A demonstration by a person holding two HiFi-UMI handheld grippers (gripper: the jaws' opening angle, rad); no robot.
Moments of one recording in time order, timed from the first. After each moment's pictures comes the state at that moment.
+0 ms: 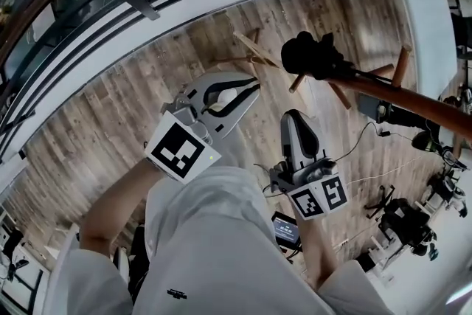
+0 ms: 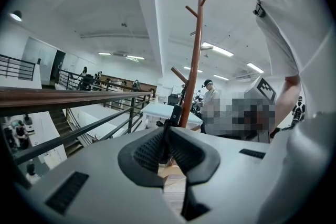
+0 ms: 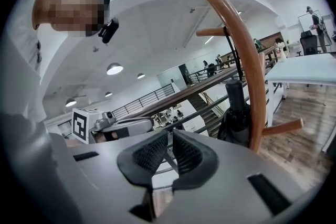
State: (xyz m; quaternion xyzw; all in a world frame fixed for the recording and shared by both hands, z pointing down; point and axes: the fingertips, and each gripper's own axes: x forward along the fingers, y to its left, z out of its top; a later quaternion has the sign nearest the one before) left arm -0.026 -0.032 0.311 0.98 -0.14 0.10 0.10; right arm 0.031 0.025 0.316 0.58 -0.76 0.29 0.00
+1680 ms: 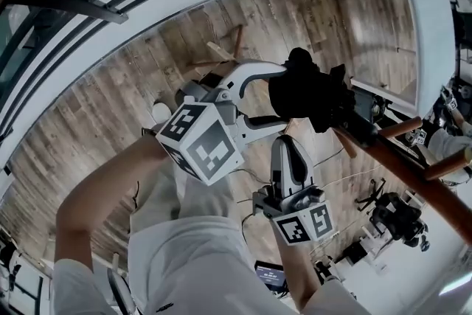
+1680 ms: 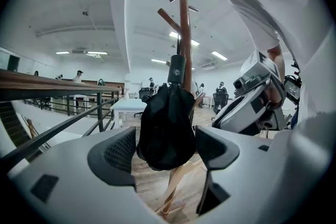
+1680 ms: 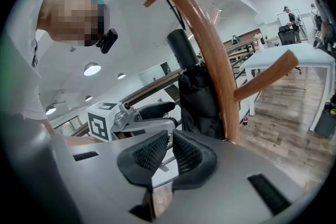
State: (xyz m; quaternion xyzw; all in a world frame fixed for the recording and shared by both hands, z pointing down) left arm 0.106 -0.093 0.466 0.99 0.05 0.11 0.02; right arm 0.093 -0.029 0.463 0.65 -0.69 0.33 0.00
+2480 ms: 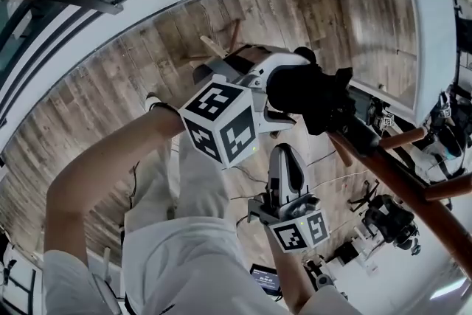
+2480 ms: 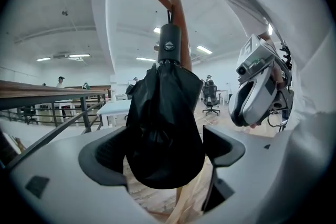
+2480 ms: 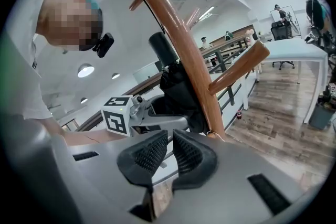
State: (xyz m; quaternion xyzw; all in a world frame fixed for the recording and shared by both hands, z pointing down) left arm 0.164 -0.086 0.494 0.99 0.11 0.12 -0.04; right arm 0.118 -0.009 0.481 0.66 -0.66 0.36 0.00
